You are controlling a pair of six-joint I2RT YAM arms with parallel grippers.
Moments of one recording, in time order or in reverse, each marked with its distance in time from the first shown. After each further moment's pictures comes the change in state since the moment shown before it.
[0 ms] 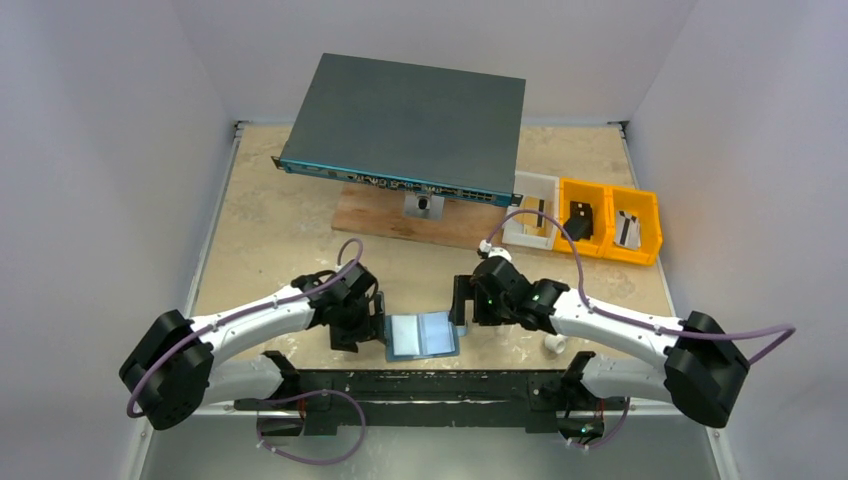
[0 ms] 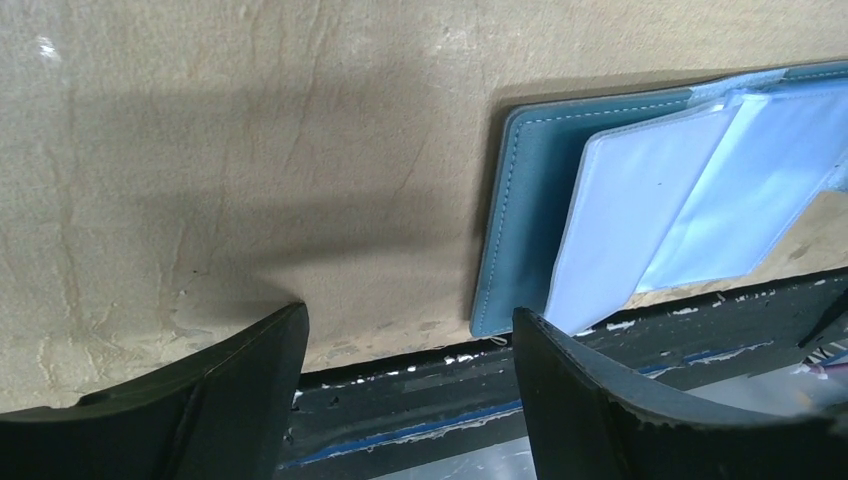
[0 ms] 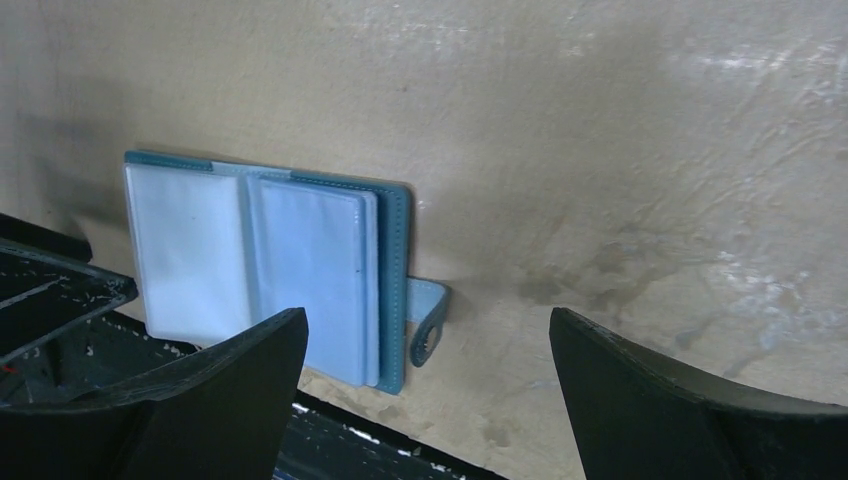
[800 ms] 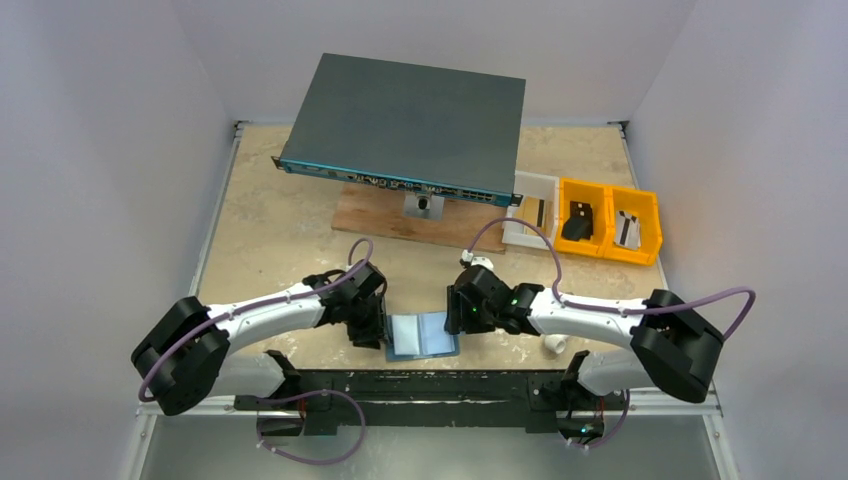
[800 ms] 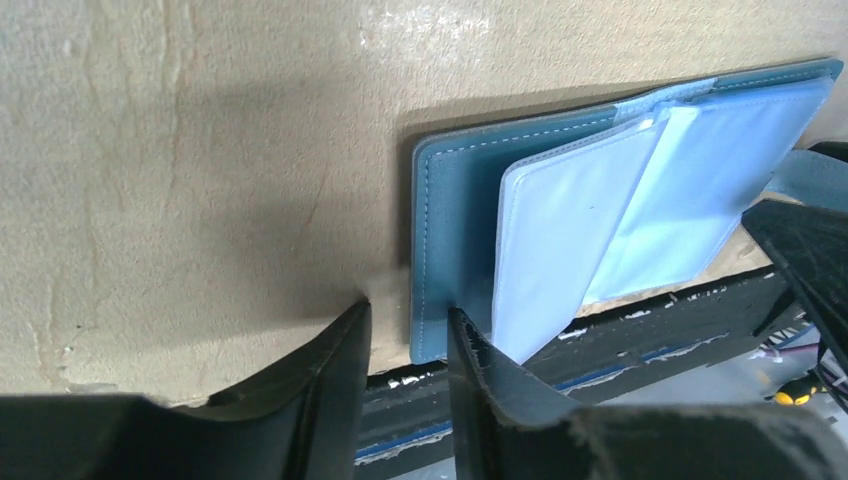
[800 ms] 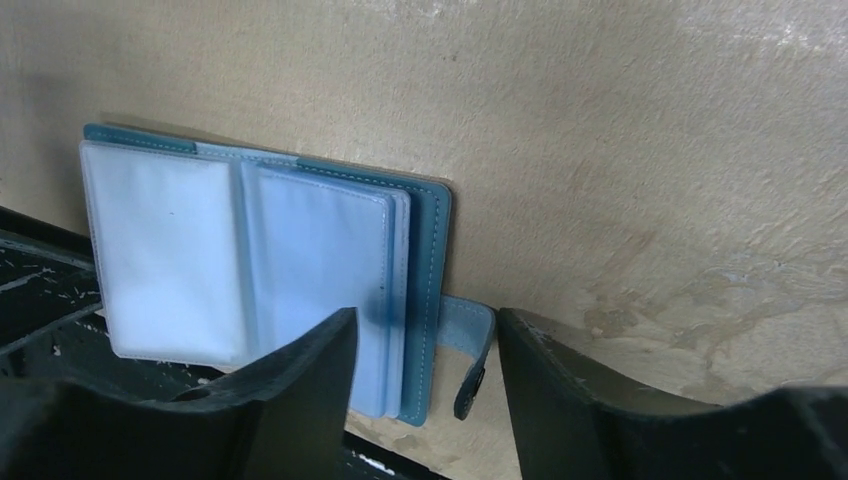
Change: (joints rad) left arm -0.035 0.085 0.007 0.124 0.053 -0.045; right arm 0.099 0.168 -0.001 0.129 -0.005 0.039
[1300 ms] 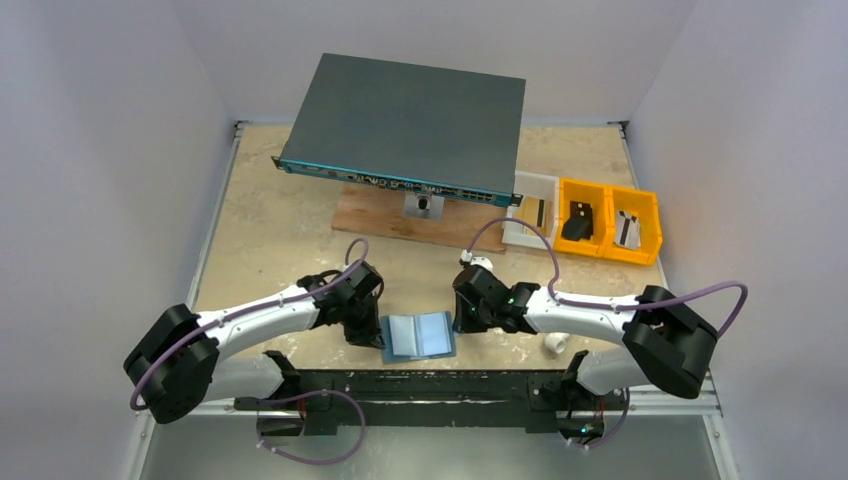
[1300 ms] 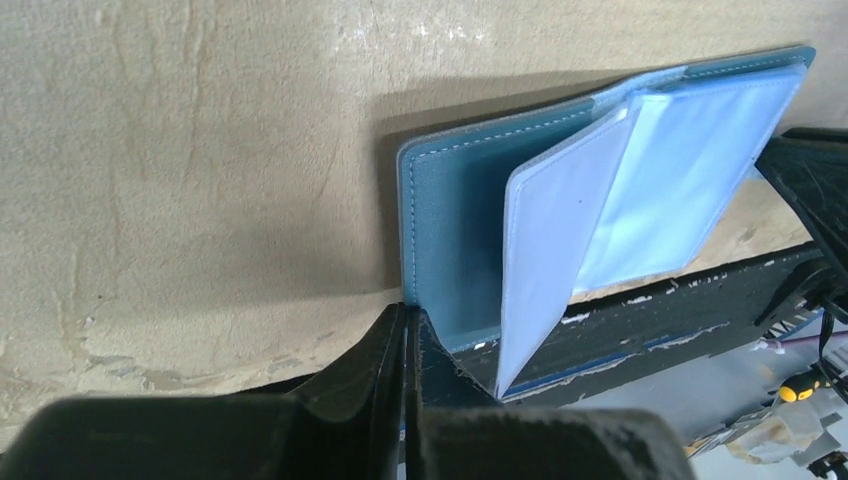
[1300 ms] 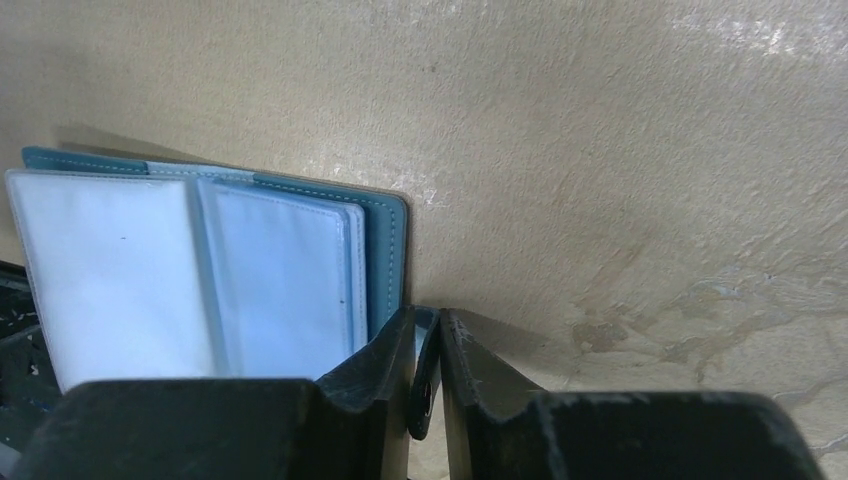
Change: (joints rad) left arm -0.001 -0.036 0.000 -0.032 -0.004 0.002; right arm -0.002 0.039 0.004 0.011 0.013 0.002
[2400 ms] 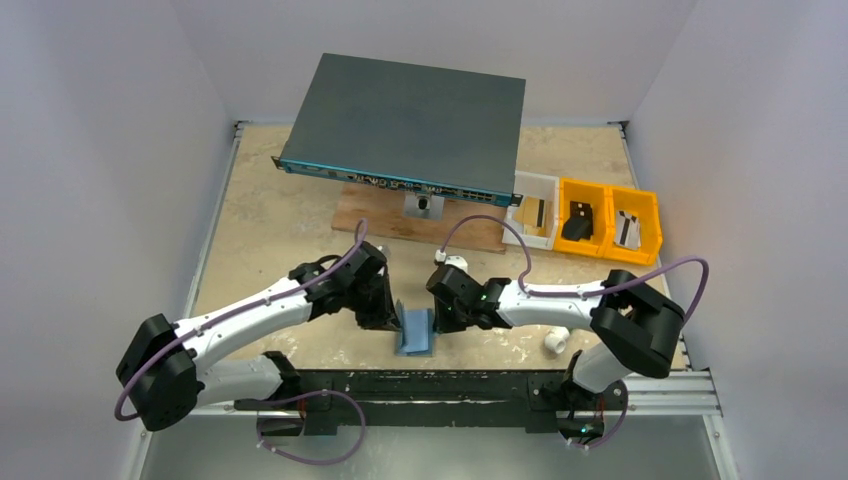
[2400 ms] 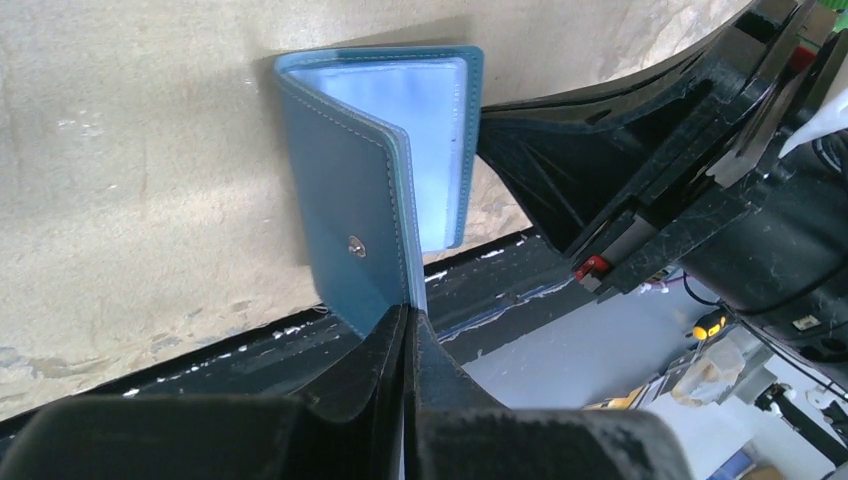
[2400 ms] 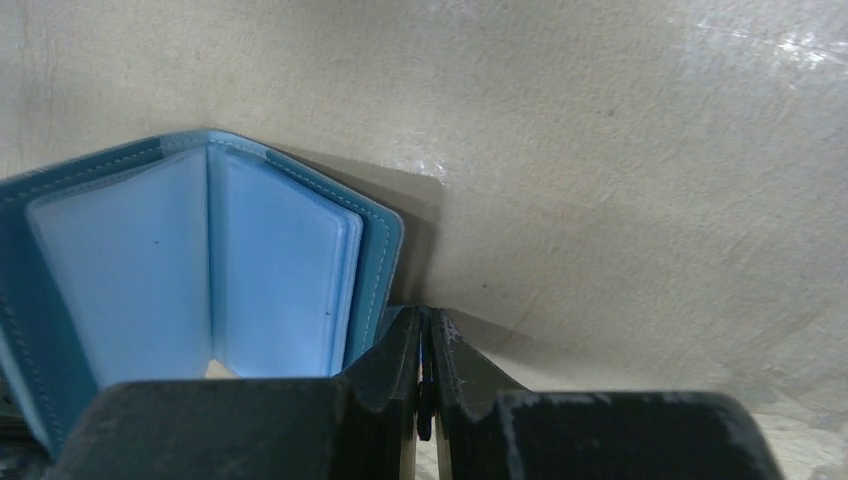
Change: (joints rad) left arm -0.021 -0.085 0.164 -0.063 0.043 0.002; right arm 0.082 0.166 0.146 0.002 0.018 0.016
